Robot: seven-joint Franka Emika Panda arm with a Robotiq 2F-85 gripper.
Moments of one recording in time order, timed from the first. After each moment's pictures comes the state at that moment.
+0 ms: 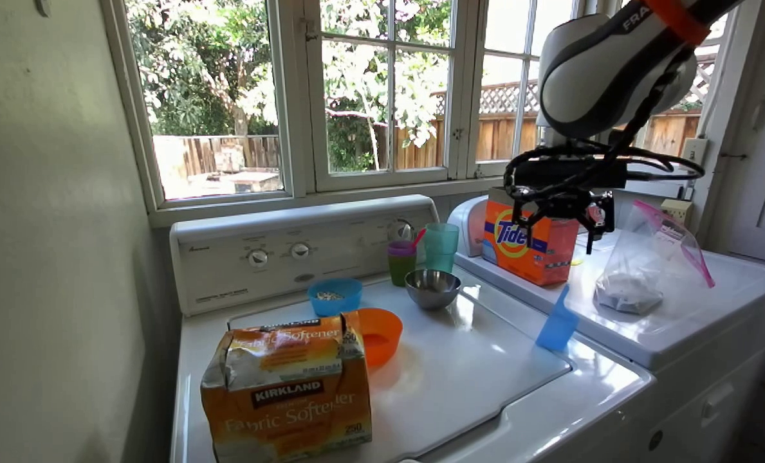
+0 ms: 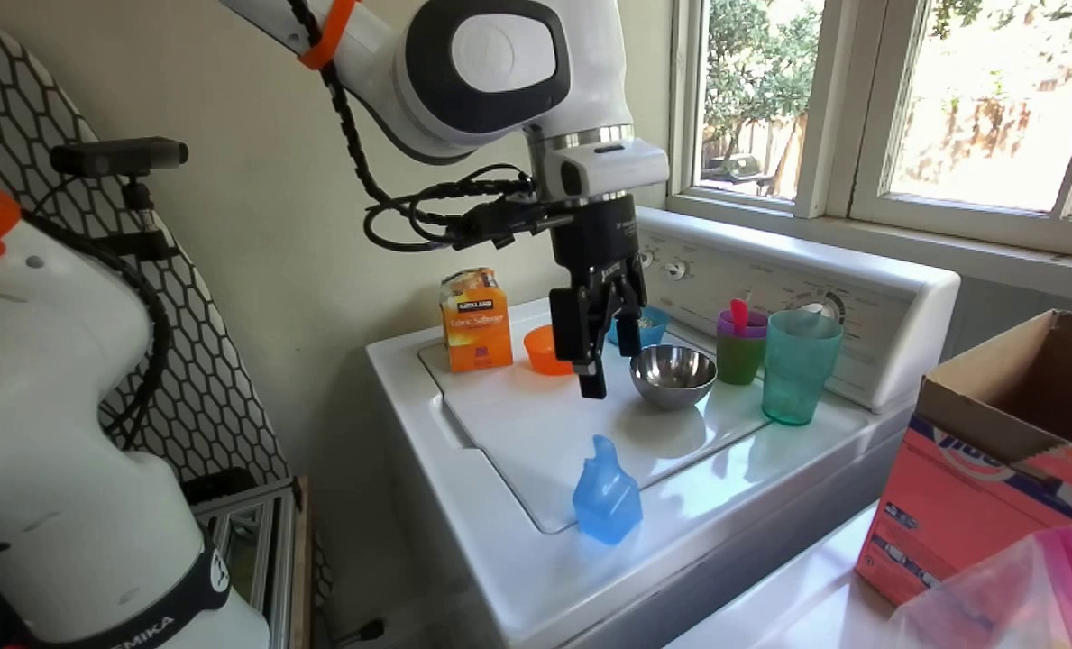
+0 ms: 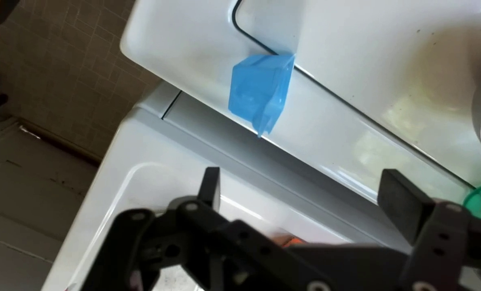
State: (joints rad) arm -0.11 -0.36 0.04 -2.57 -0.21 2.28 0.97
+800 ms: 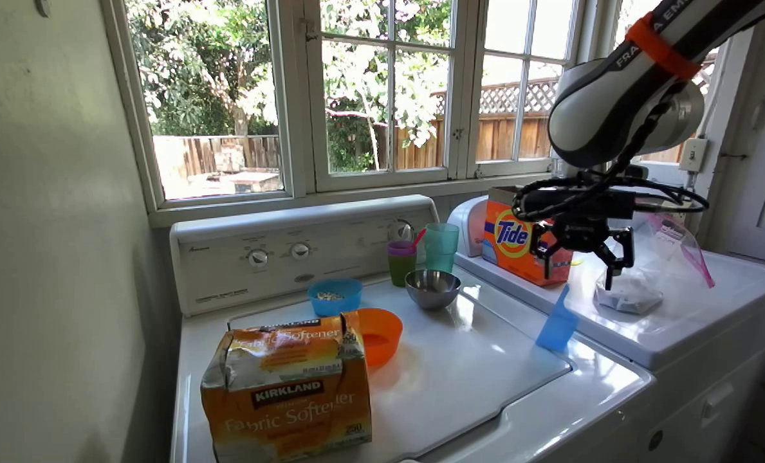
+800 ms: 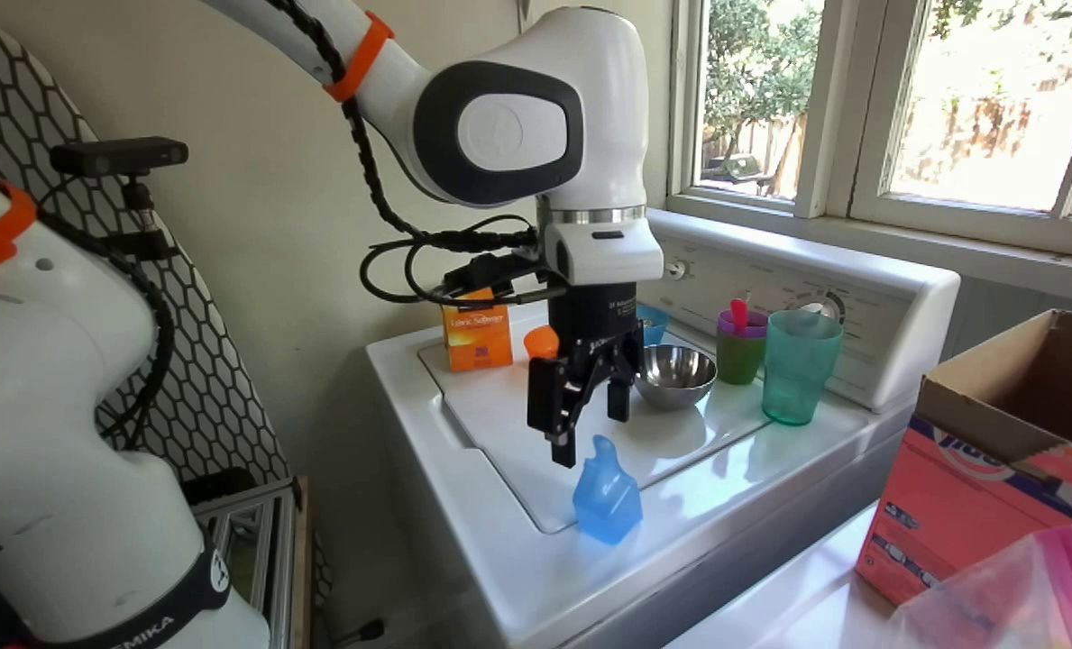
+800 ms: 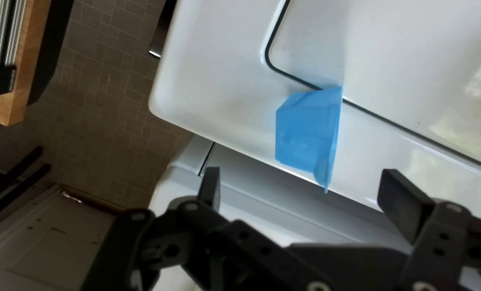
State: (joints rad) arm -0.16 -0.29 0.02 -2.62 -0.14 2.30 1.01
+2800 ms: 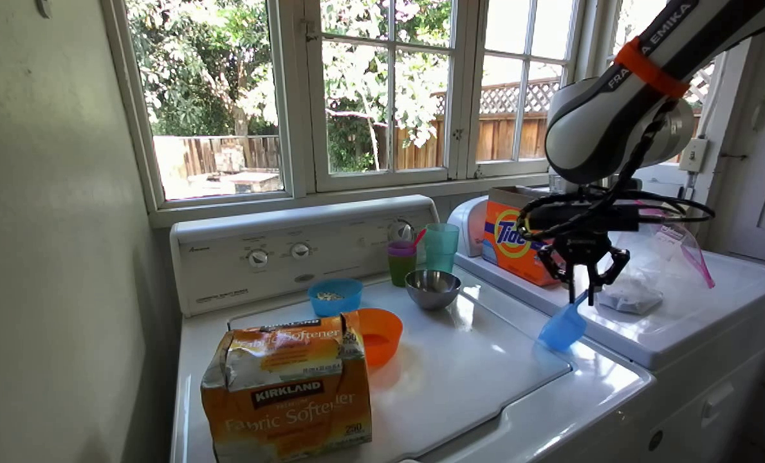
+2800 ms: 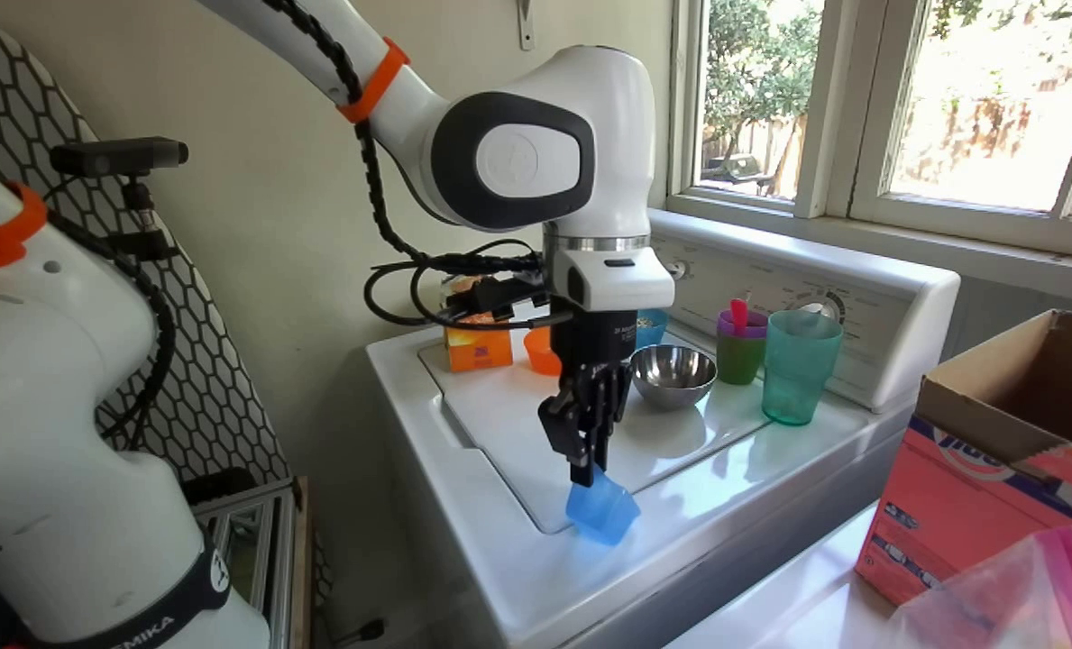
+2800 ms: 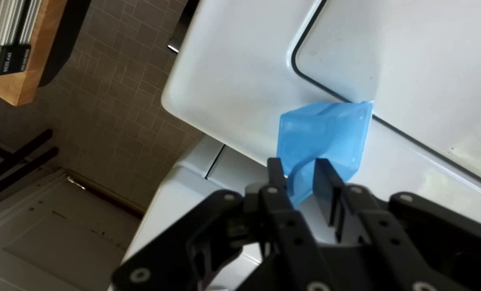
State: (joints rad) arm -0.17 -0.23 0.02 -2.62 -0.18 2.30 0.95
